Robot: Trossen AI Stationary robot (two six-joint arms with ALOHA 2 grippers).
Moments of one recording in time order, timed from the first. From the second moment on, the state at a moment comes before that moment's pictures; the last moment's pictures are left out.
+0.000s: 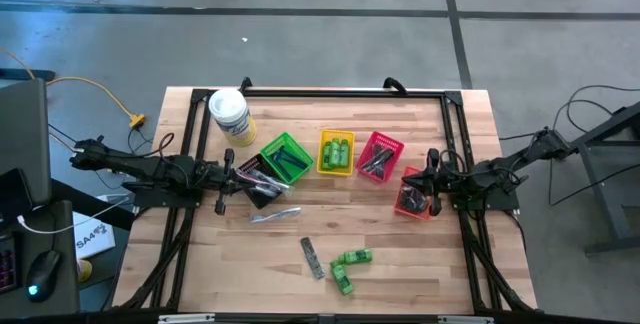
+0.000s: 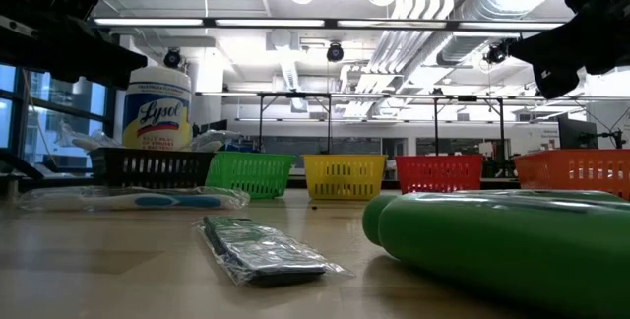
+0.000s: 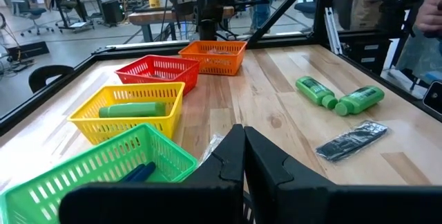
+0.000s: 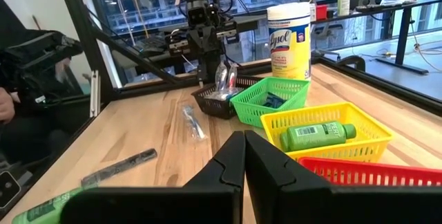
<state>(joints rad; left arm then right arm) -0.22 0.16 0.01 0.04 -0.17 0.02 0.45 0.13 0.01 0.08 0.54 0.19</state>
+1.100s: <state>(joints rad) -0.22 0.16 0.01 0.04 -0.16 0.05 0.45 0.21 0.01 0.08 0.55 0.21</state>
